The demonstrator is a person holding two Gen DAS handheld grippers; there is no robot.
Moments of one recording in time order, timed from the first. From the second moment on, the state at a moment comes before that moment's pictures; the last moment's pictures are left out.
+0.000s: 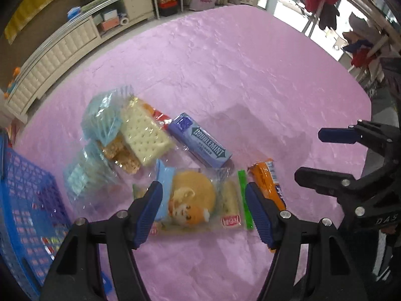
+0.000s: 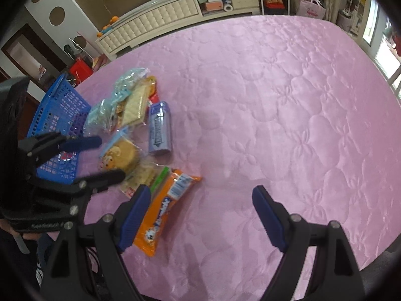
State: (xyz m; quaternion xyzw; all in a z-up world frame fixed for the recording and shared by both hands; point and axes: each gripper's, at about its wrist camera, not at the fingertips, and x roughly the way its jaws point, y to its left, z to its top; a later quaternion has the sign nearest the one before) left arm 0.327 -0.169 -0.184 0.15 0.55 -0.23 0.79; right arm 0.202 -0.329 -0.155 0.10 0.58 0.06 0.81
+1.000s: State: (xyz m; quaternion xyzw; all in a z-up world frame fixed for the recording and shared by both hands) left arm 0.297 -0.129 -0.174 0.12 0.55 -0.20 0.80; right arm 0.185 -0.338 -0.144 0.16 0.59 0.05 0.79
